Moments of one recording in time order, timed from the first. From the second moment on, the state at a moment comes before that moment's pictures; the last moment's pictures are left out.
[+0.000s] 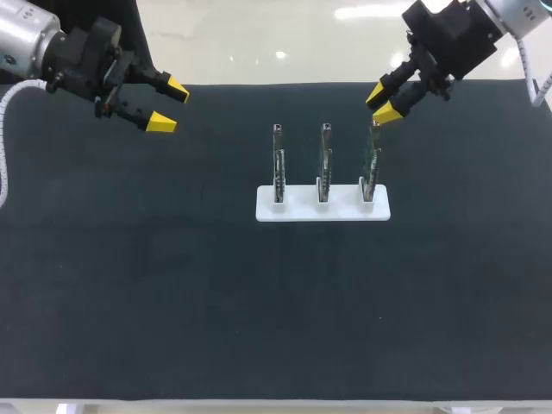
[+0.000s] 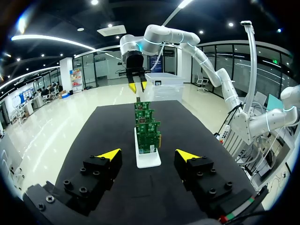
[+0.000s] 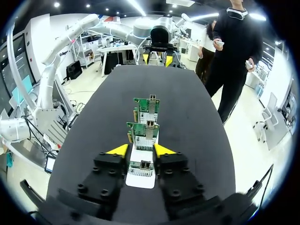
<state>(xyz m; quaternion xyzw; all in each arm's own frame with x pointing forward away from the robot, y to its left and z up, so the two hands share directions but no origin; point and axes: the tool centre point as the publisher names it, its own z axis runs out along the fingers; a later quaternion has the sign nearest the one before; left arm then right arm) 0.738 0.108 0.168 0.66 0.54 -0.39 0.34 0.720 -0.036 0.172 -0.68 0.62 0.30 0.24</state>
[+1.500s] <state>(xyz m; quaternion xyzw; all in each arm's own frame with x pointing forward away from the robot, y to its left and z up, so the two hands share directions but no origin) 0.738 0.108 0.168 0.66 0.54 -0.39 0.34 0.718 -0.037 0.148 -0.69 0.61 0.29 0.26</state>
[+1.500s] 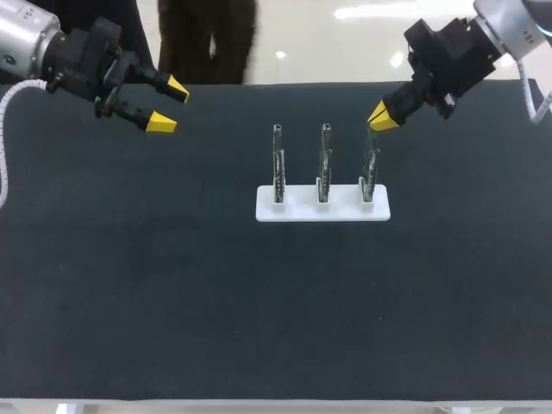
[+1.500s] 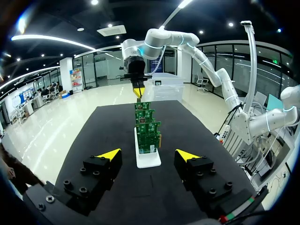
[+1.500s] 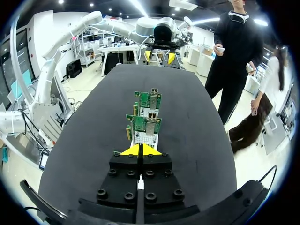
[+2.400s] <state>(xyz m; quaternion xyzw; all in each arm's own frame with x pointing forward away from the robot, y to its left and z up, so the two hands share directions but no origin) 0.738 0.108 0.168 0.66 0.54 -0.39 0.34 0.717 -0.035 0.168 -0.68 0.63 0.29 0.25</state>
